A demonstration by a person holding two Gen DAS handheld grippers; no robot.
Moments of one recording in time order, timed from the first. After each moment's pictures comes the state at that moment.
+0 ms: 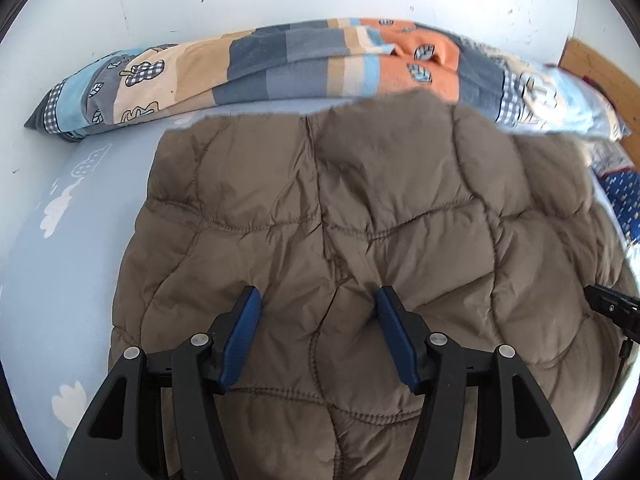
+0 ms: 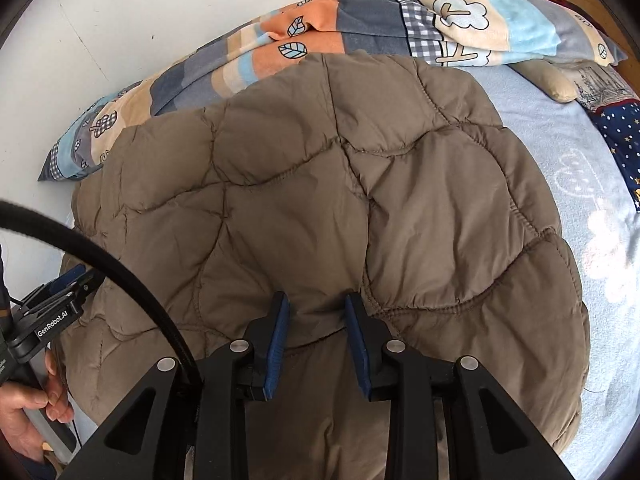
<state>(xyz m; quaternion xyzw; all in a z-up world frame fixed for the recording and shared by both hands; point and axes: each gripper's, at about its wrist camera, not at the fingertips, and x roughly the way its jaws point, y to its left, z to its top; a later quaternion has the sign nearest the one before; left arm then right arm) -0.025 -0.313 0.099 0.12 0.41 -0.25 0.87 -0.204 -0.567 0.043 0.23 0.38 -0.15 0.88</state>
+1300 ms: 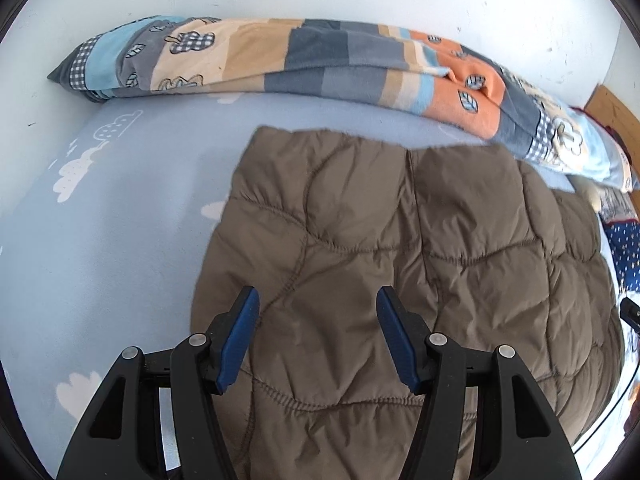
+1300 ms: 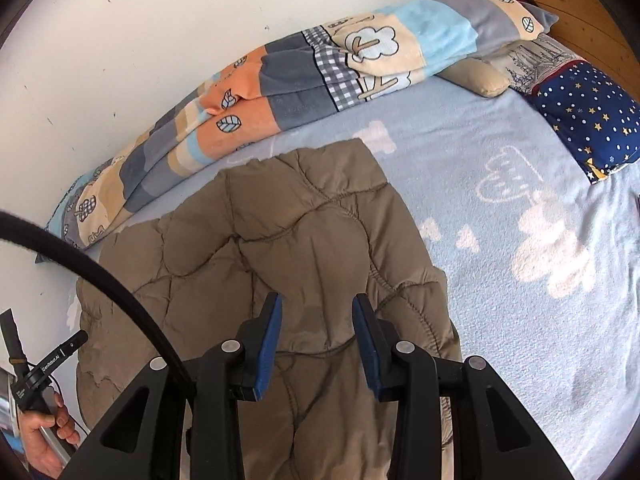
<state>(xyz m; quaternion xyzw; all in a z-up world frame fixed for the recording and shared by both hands) 0.015 -0.258 0.107 0.07 0.45 -0.22 0.86 -0.262 -0.628 0.075 0.30 0.31 -0.21 0.88</state>
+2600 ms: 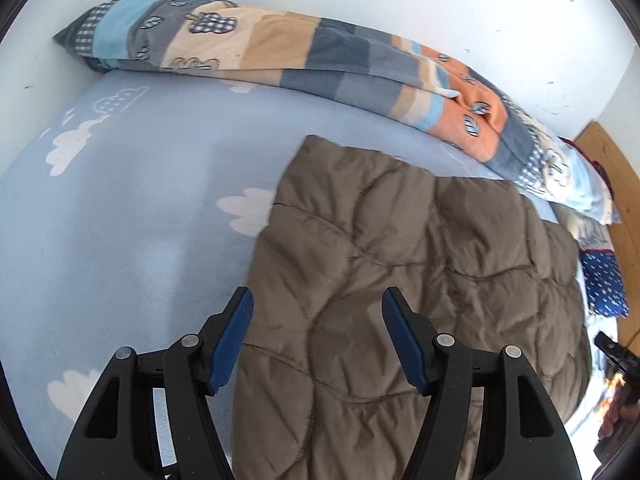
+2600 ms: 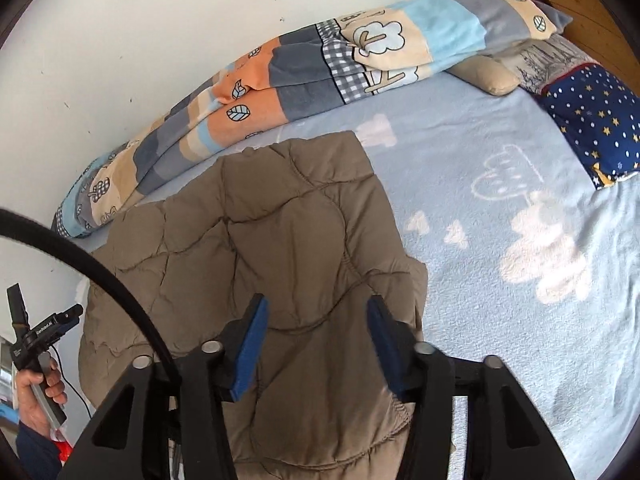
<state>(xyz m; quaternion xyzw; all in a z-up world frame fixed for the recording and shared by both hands) 0.037 -0.208 0.116 0.00 0.47 -0.26 0.85 -0.289 -0.638 0.066 0.30 0.32 -0.16 0.89</state>
